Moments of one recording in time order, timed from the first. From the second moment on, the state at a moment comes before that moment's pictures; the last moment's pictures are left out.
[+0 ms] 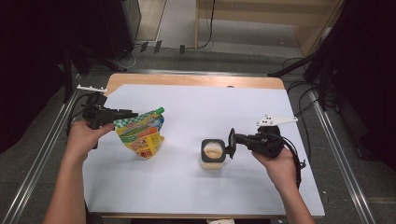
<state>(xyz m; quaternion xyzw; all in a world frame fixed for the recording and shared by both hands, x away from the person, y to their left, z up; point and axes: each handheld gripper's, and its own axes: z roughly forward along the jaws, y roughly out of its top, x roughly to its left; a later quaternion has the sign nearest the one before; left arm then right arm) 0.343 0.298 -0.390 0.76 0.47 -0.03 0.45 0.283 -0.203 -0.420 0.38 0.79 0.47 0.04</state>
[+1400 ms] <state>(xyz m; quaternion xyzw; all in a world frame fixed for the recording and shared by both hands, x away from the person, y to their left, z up) 0.343 0.295 -0.393 0.77 0.47 -0.03 0.43 0.274 -0.156 -0.440 0.33 0.83 0.46 0.02</state>
